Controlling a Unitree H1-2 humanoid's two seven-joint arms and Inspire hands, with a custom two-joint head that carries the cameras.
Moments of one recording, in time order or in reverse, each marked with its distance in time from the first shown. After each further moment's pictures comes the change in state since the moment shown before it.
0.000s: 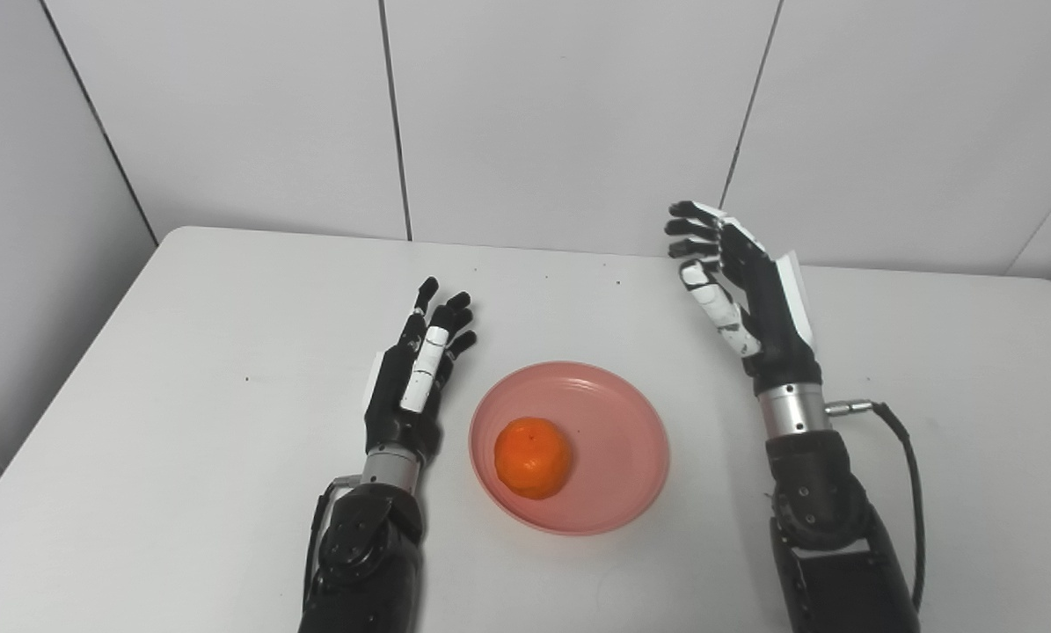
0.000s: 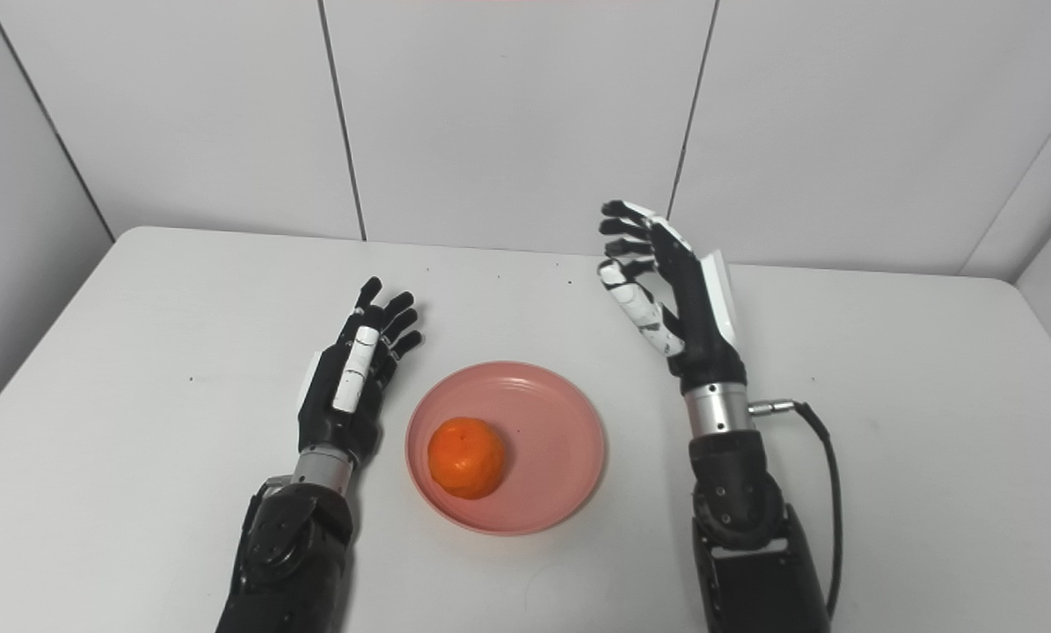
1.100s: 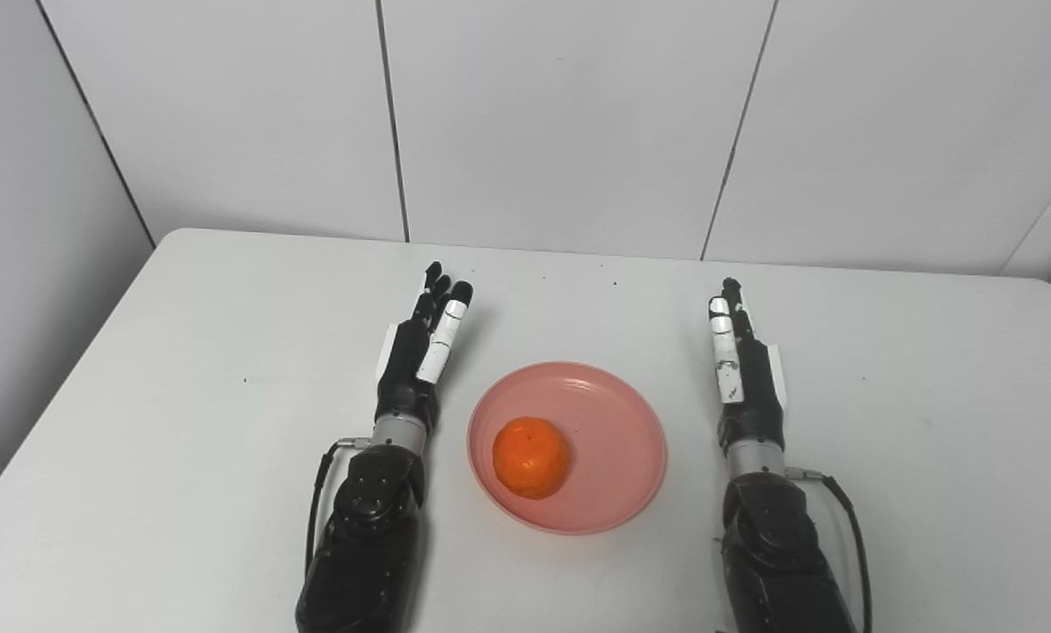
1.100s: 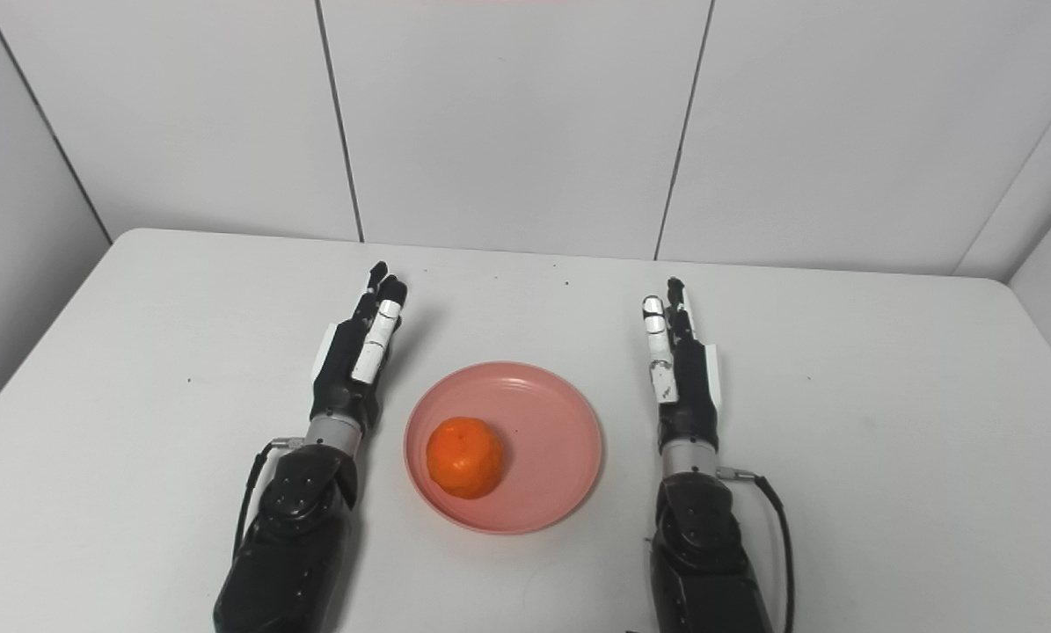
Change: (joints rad) left arm -0.089 0.037 -0.045 0.077 0.153 0.103 0.076; right arm -0.024 0.008 0.048 0.232 0.084 0.042 -0.082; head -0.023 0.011
